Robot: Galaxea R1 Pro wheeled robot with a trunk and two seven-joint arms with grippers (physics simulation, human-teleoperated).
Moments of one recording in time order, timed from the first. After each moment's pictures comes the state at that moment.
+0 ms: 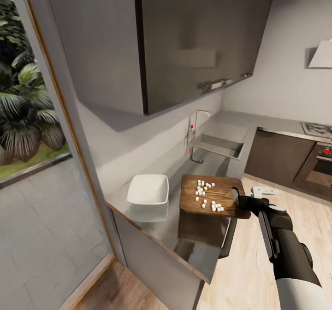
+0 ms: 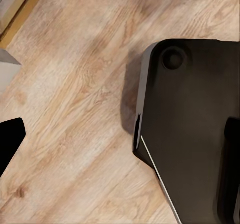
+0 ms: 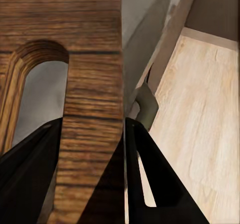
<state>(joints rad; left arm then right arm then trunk) 0.41 0.05 -0.01 -0.51 0.11 -0.39 0.11 -0.53 -0.04 -0.27 -1.33 0.16 0.69 0.13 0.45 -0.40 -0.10</state>
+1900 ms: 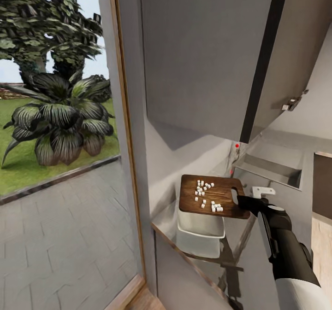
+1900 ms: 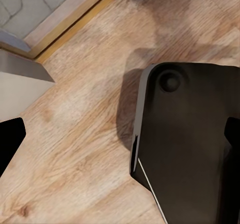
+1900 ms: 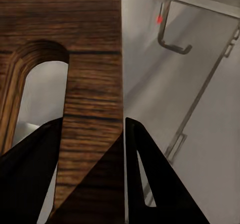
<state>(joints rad) 0.41 0.05 -0.01 -0.50 0.11 -0.39 0.11 -0.53 -0.03 -0.26 -1.33 0.16 0.69 0.13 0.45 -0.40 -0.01</state>
